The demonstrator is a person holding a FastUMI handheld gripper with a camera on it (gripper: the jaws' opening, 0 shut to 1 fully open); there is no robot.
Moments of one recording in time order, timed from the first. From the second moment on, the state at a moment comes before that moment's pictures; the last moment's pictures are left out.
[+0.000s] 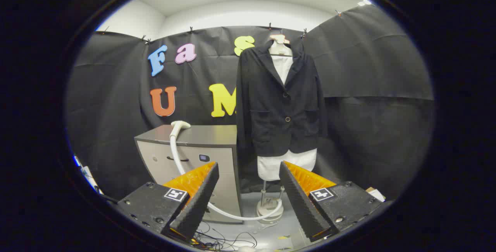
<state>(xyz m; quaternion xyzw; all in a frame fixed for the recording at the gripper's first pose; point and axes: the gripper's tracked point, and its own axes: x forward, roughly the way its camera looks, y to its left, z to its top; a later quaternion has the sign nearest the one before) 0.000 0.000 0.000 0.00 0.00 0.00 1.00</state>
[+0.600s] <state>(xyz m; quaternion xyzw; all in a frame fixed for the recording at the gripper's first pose) 0.022 0.008 0.003 0.00 0.00 0.00 1.00</state>
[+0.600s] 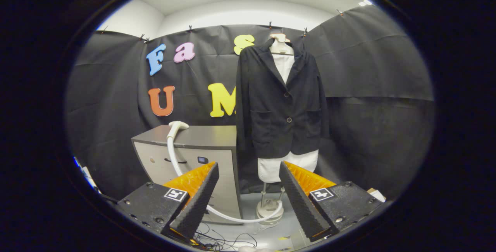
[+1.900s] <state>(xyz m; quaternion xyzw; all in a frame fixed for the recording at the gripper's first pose) 0.271 0.259 0.089 -0.06 0.08 0.23 0.97</state>
